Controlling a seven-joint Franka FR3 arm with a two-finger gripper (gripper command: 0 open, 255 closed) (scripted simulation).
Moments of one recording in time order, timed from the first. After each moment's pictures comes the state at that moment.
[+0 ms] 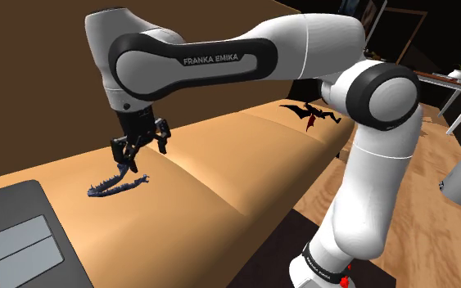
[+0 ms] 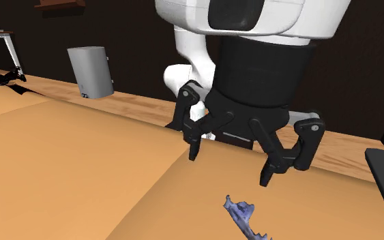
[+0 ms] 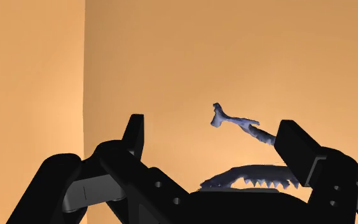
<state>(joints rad) 0.18 0.21 0.48 -1.63 -0.16 1.63 0.55</state>
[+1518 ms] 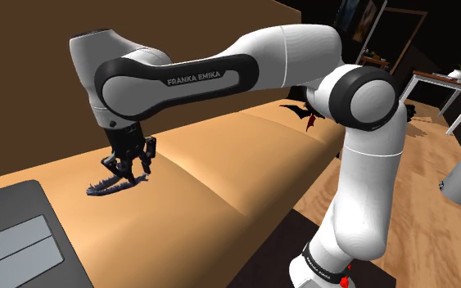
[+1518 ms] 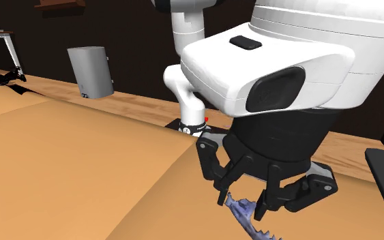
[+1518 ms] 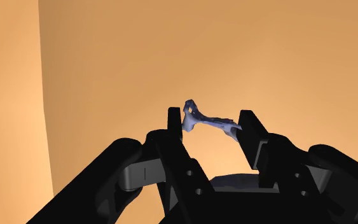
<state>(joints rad) 0.21 0.31 0.48 -1.61 -0.20 1.68 0.60</state>
